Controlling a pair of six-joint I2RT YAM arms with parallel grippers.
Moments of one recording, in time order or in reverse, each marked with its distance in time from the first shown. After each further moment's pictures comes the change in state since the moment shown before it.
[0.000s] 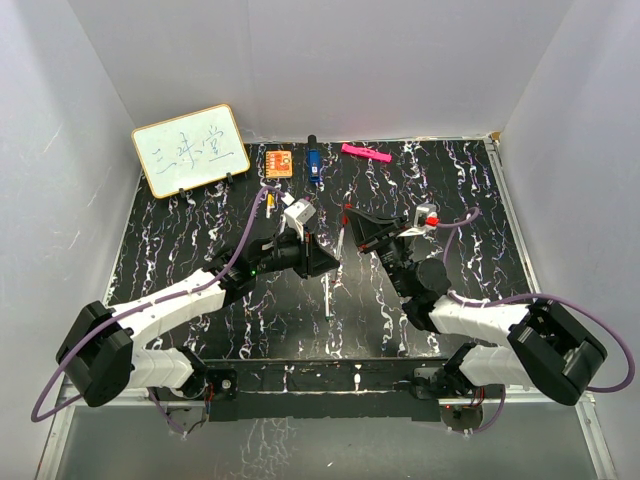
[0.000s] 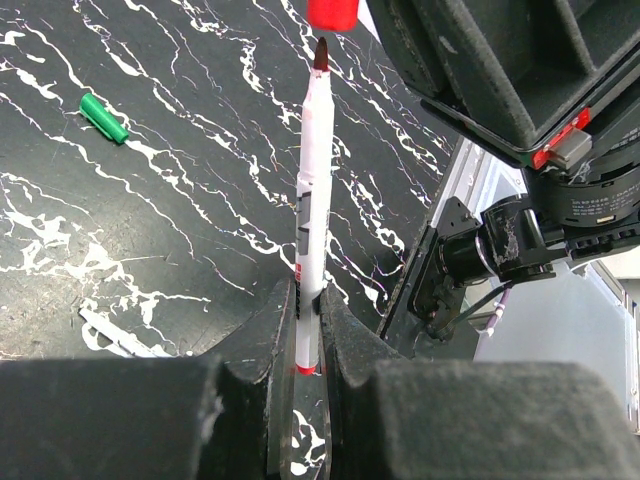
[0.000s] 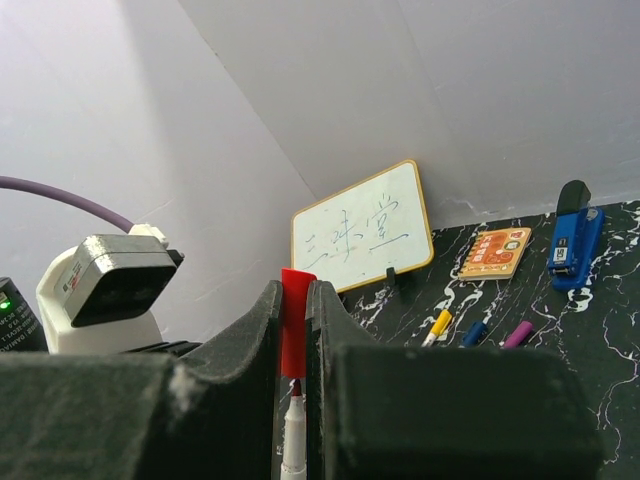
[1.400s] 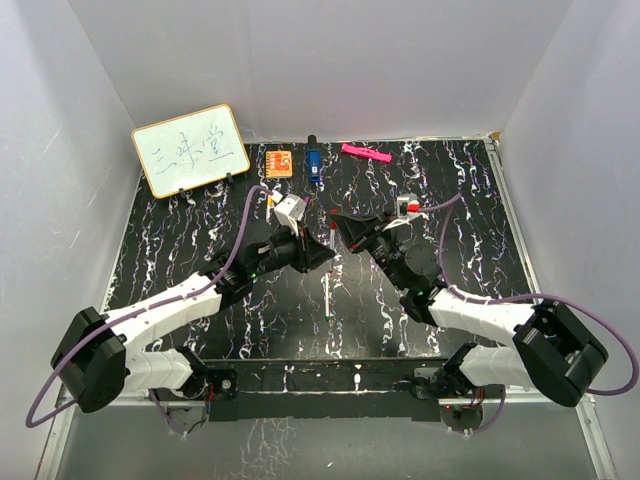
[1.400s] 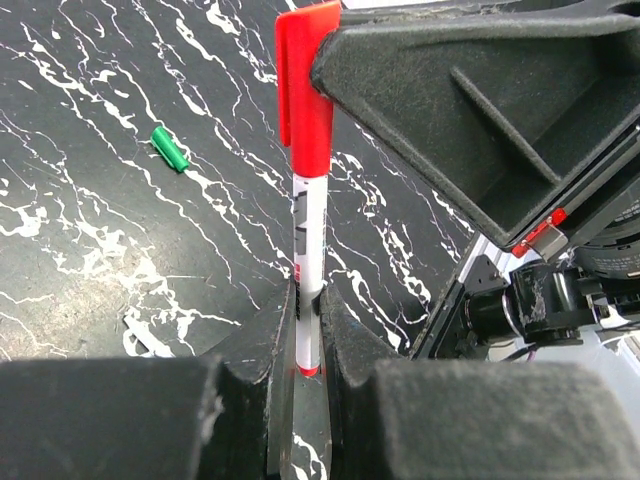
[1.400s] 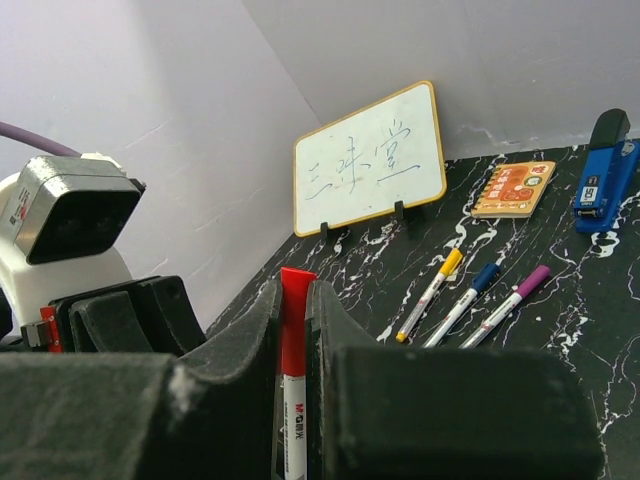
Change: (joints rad) left arm -0.006 -0.043 -0.011 0.010 -0.179 -0.029; right arm -0.002 -0.006 0.075 -0.245 -0.122 0.031
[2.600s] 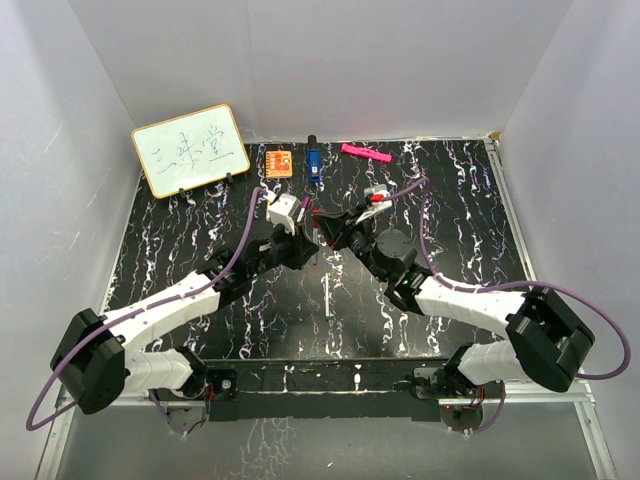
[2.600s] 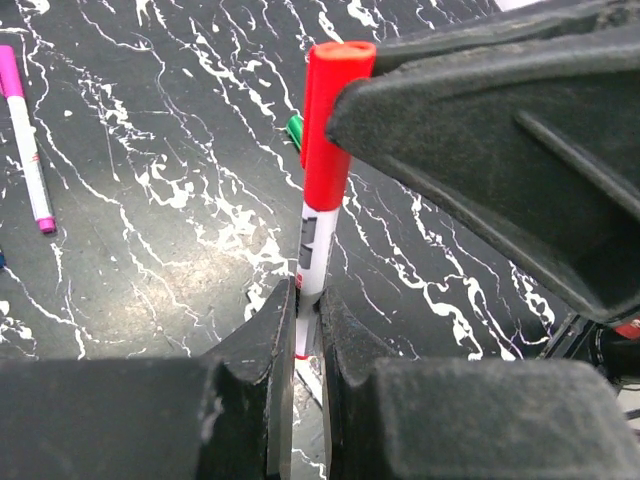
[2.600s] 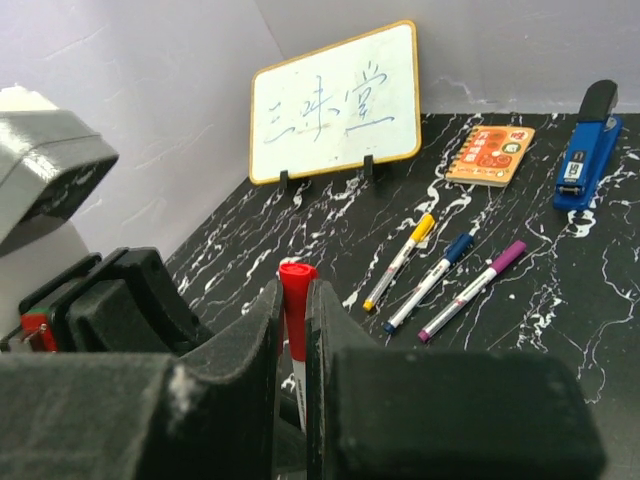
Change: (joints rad) left arm 0.016 -0.006 0.016 -0.122 -0.214 0.125; right arm 0.071 0.092 0.183 -0.273 0.045 -0.129
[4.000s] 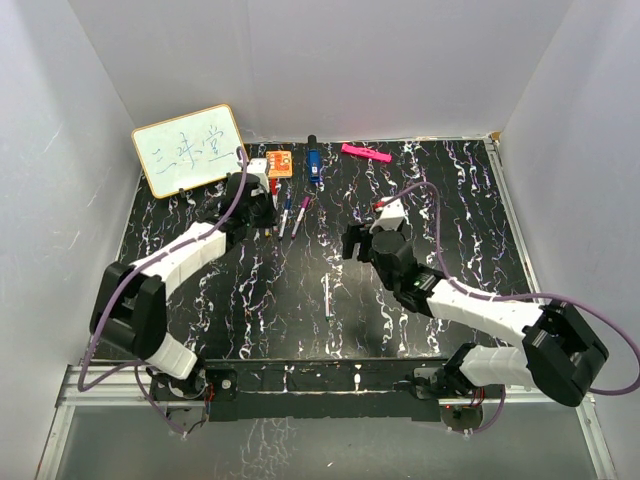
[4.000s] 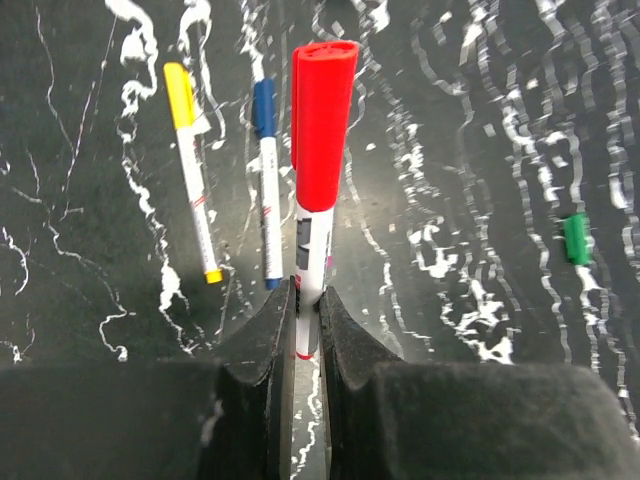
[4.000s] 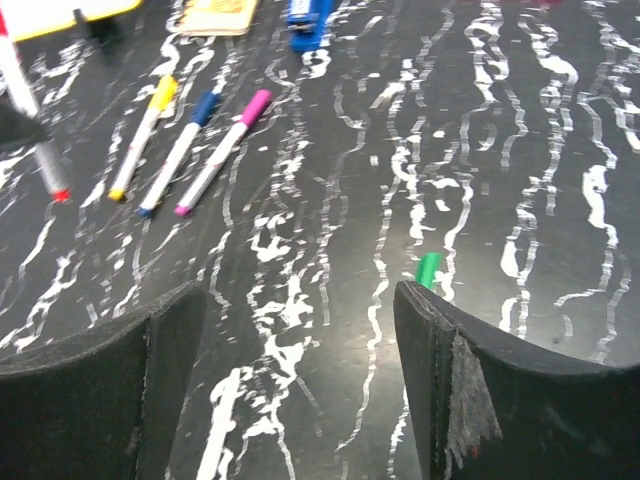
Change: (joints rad) left arm 0.309 0.292 0.271 -0.216 -0.093 0.076; right arm -0.021 -0.093 -0.026 -0.467 0.302 -0.102
